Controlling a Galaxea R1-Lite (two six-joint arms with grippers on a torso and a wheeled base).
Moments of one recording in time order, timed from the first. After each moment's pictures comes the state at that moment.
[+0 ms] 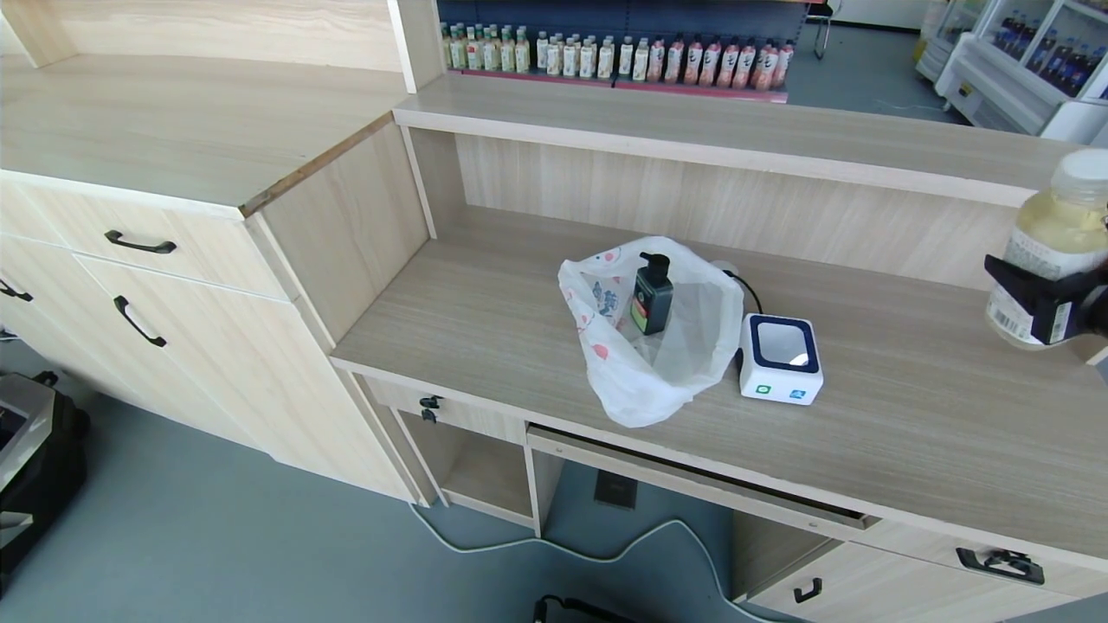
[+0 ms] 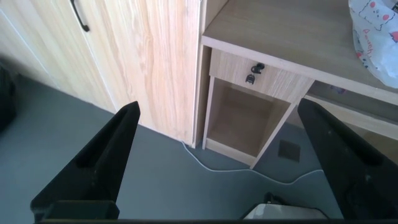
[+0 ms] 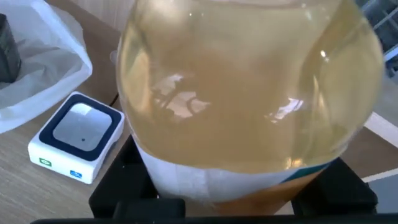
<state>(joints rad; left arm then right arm) 0.00 0.00 0.00 -0.05 0.08 -0.06 -0.27 1.47 -0.63 -1.00 0.26 -0.46</state>
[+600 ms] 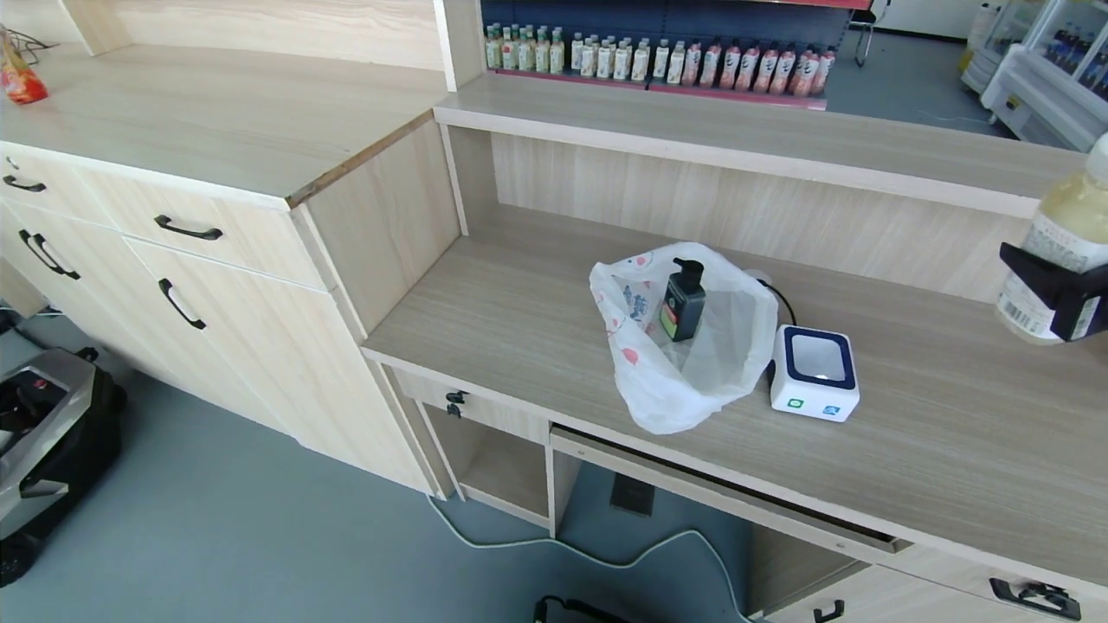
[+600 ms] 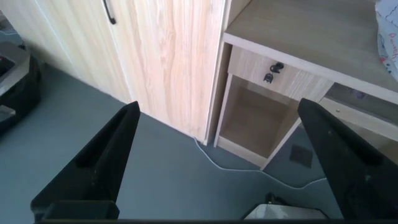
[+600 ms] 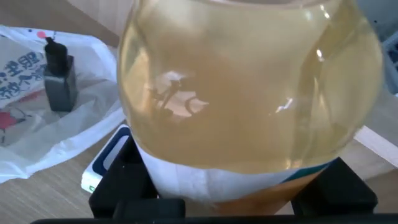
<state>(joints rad) 0.00 0.00 0.00 -0.05 0.08 -0.06 -0.24 1.40 -0.61 -0.98 0.29 -0.43</state>
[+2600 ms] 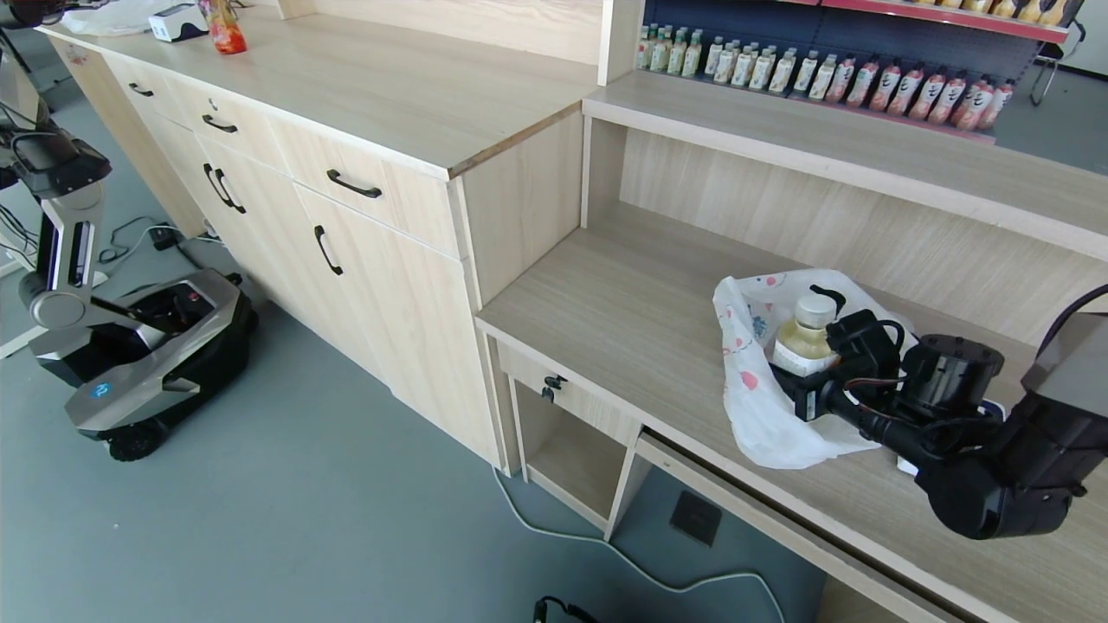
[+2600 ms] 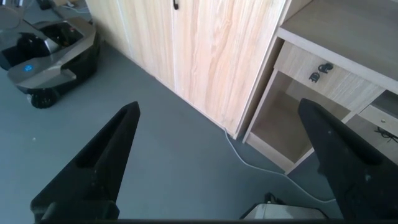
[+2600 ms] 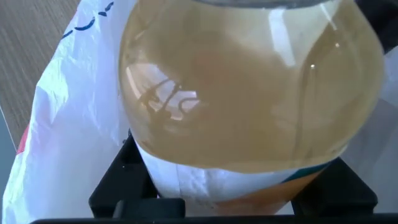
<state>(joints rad) 0.00 0.00 0.00 -0.05 0.08 -0.06 0.04 2.16 -0.66 -1.42 0.25 -0.28</state>
